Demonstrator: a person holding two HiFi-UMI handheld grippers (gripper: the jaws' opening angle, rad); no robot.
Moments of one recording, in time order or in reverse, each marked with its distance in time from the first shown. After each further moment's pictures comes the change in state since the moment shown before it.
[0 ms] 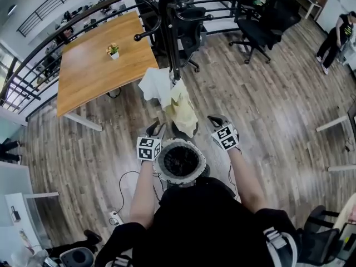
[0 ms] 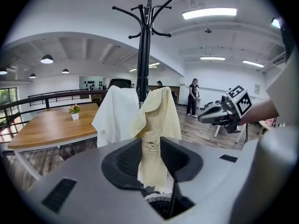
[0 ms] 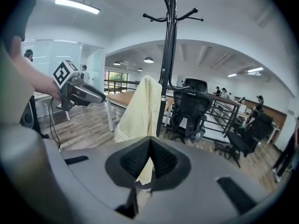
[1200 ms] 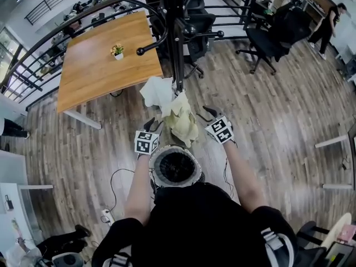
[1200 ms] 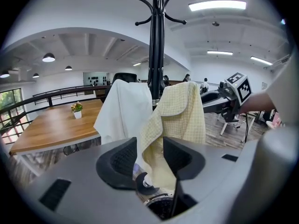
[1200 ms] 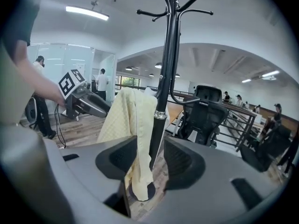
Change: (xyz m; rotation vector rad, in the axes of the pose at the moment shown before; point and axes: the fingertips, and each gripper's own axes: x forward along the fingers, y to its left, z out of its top) left arm 0.054 0.041 0.020 -0.005 0.068 0.062; right arm 0.064 -0.041 0.072 -0.089 -0.085 0.135
